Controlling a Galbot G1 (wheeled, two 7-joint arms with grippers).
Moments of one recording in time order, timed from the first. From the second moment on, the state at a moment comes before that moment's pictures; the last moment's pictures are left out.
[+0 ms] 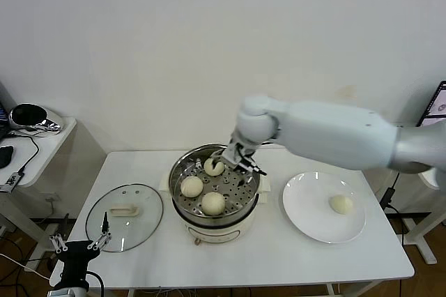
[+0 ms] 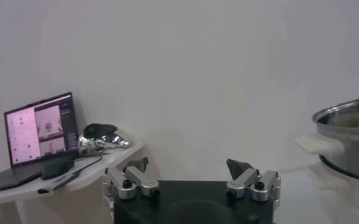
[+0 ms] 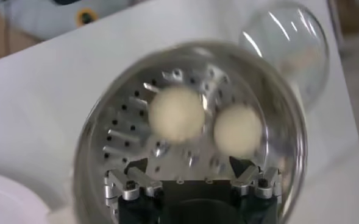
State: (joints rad) left arm 1.75 -1.26 -0.72 -2.07 -0.10 -0.13 -0.23; right arm 0.56 0.97 -1.22 1.56 0.08 -0.22 -1.04
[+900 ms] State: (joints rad) left arm 1.74 -1.25 -0.67 -2.07 -0.06 -0.12 -0.23; right arm 0.00 0.53 -0.68 1.40 -0.16 -0.19 -1.16
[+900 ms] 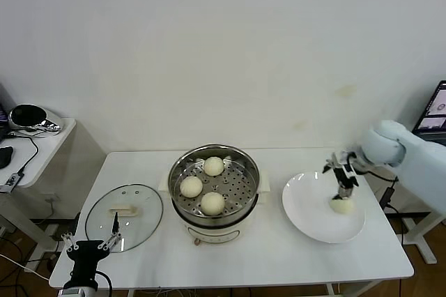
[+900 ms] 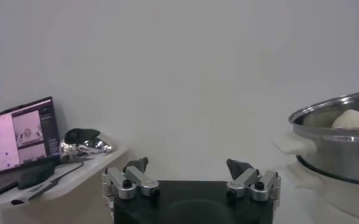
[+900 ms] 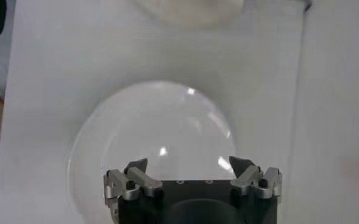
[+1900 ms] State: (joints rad) left arm 1.76 -1.27 -0.69 -2.06 -0.06 -0.13 -0.23; right arm -0.24 0.72 -0.43 1.06 -0.43 -0.06 -1.13
